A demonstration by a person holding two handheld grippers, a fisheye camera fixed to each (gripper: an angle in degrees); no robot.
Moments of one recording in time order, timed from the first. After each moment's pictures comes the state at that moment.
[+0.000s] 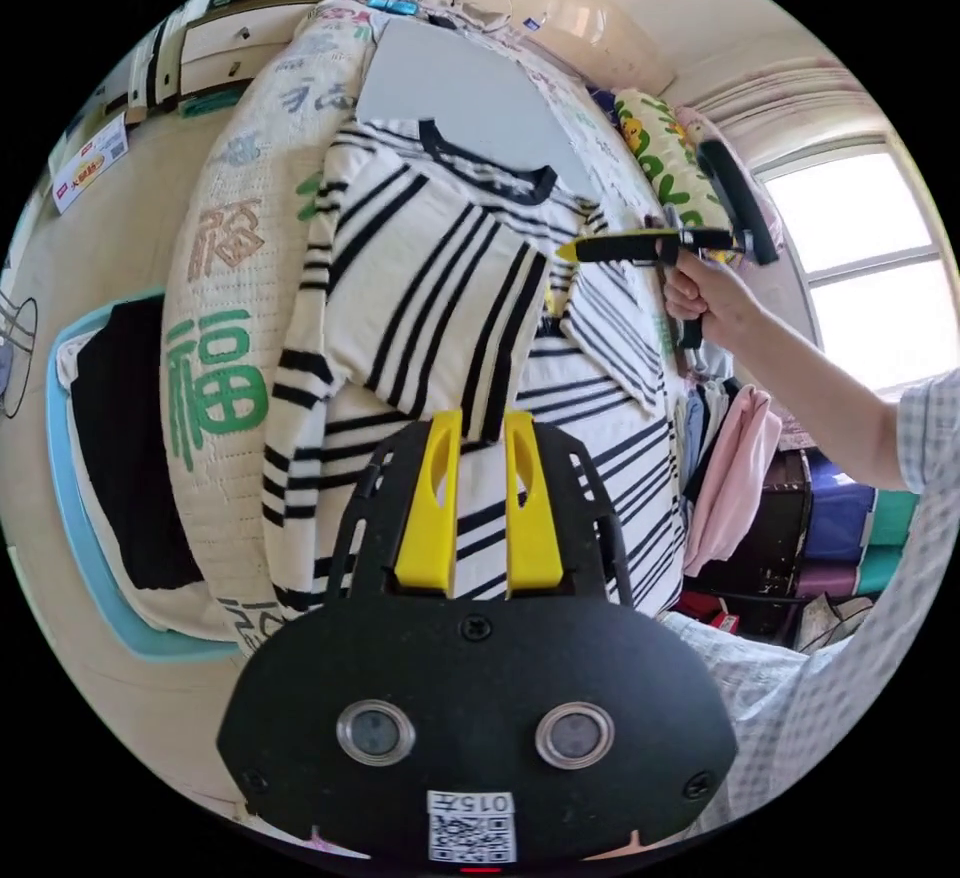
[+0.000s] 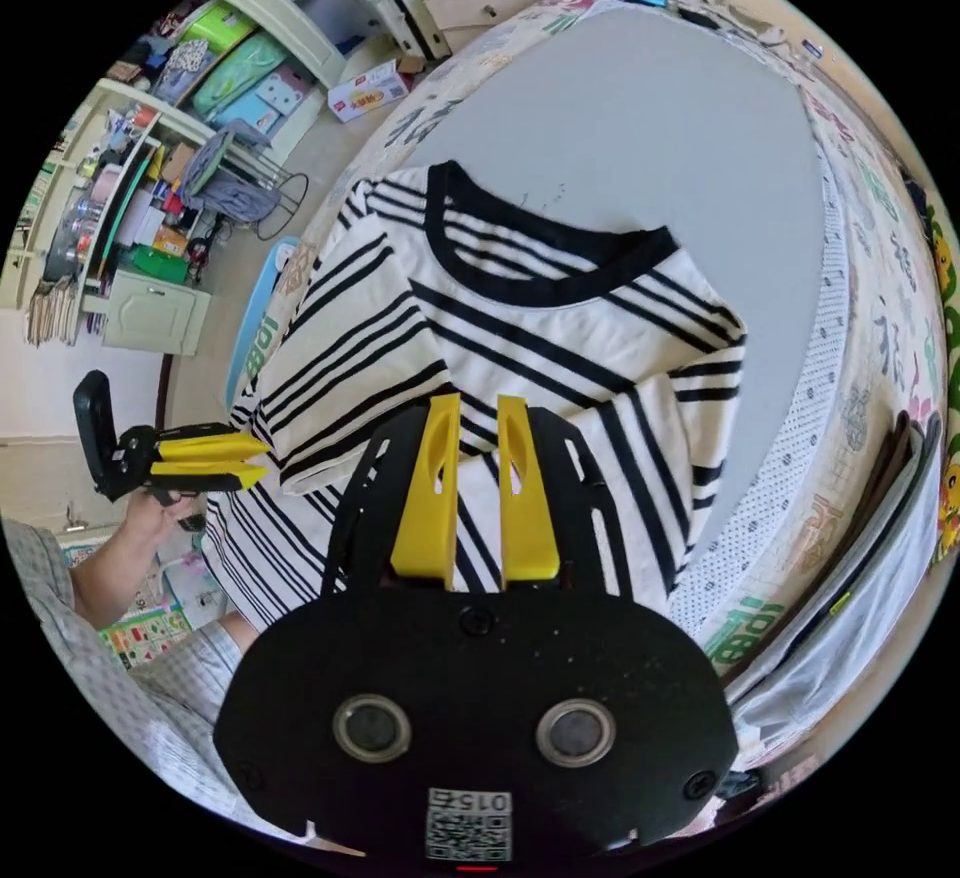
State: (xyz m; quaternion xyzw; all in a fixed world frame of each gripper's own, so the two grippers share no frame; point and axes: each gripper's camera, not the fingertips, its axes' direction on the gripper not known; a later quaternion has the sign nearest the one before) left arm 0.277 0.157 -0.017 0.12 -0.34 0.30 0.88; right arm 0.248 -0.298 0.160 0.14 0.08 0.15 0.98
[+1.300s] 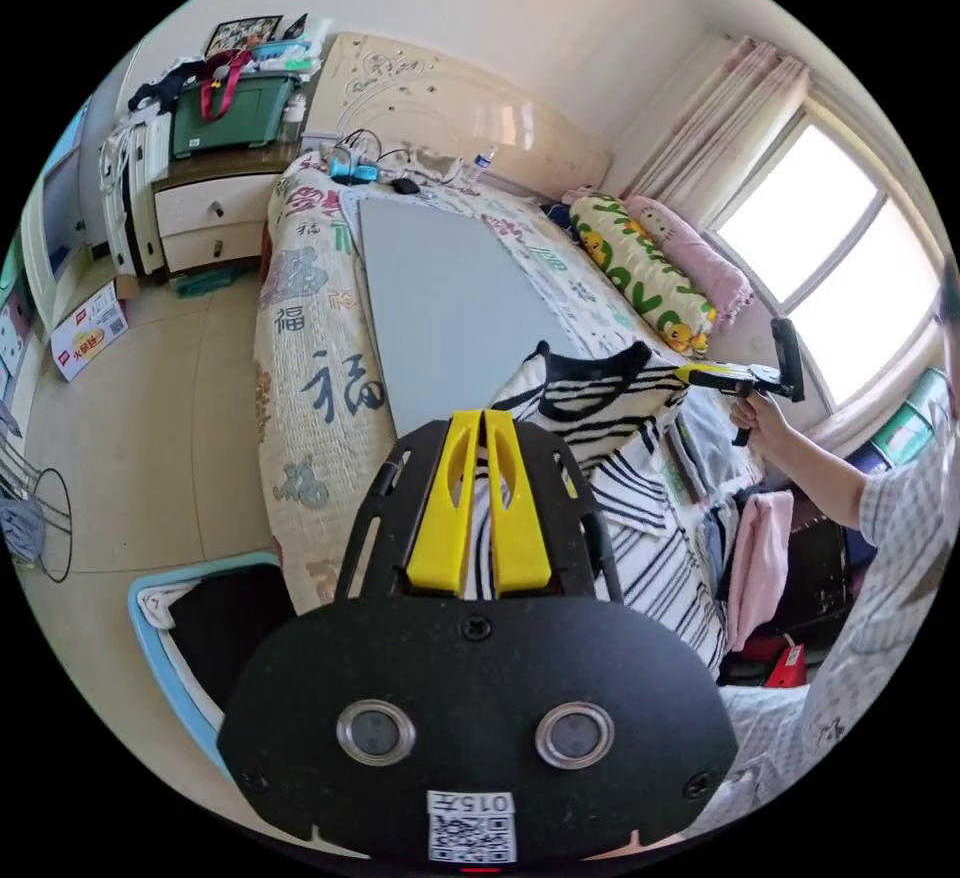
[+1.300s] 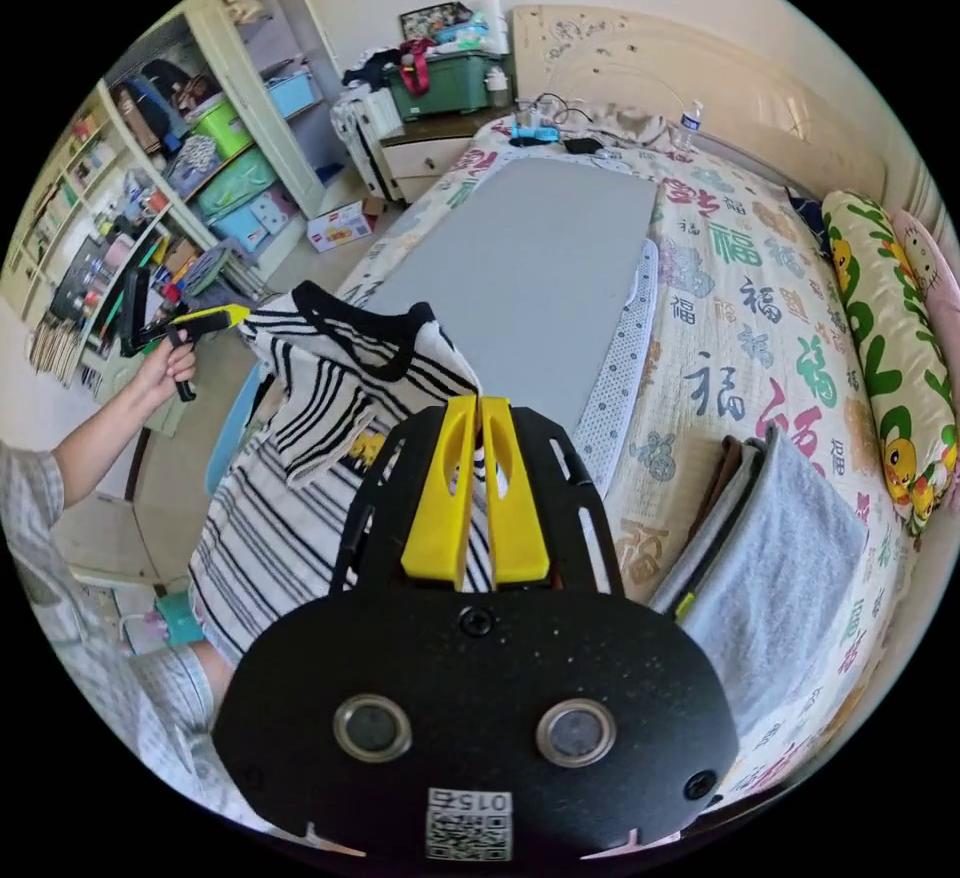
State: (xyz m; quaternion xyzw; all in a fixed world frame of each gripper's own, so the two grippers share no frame) left arm 0.361 0.071 -0.070 0.20 -0.34 0.44 0.81; right arm 0.289 -0.009 -0.011 0.28 0.14 0.12 0.94
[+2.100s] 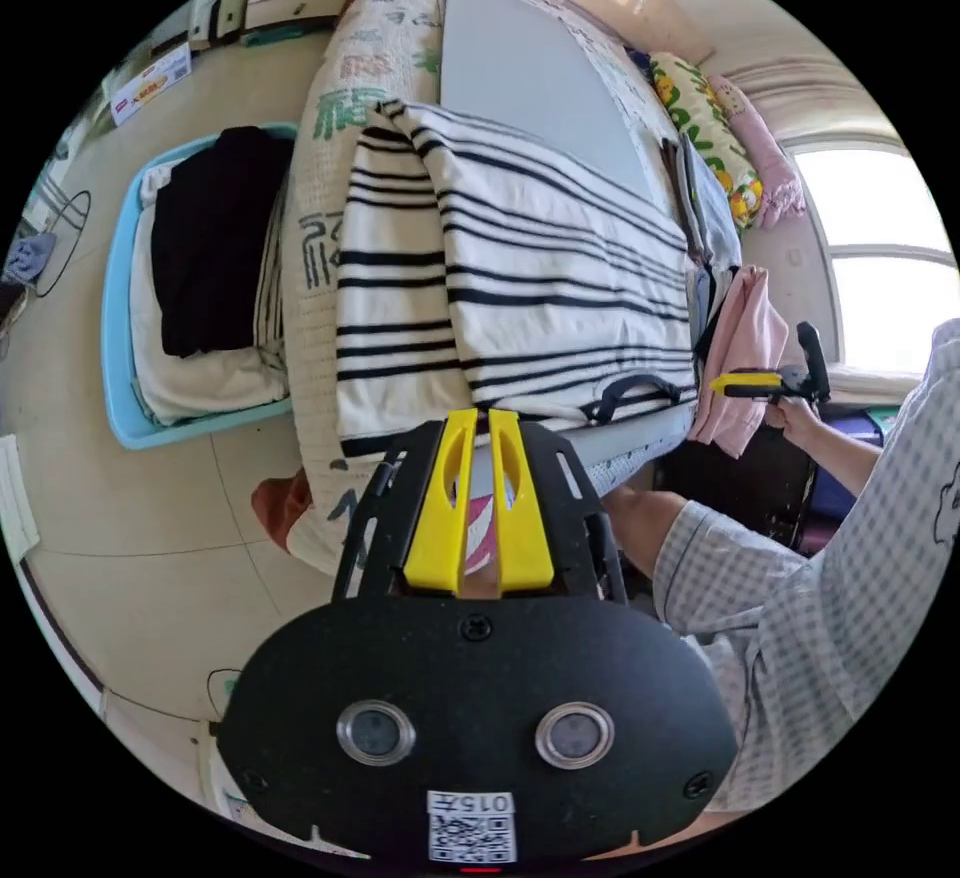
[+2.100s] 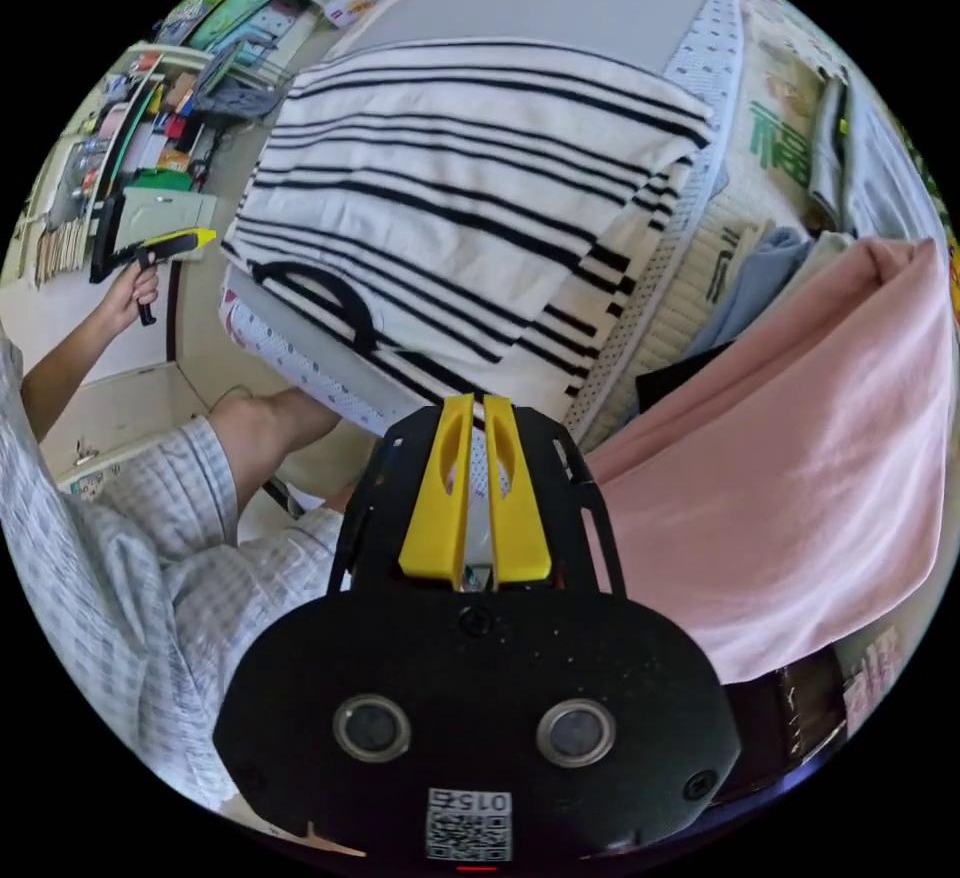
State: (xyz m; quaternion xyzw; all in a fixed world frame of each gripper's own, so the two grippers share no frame) left arm 0.127 0.241 -0.022 0.10 -0.40 0.21 0.89; right arm 0.115 0.278 0.172 0.04 0.06 0.22 0.97
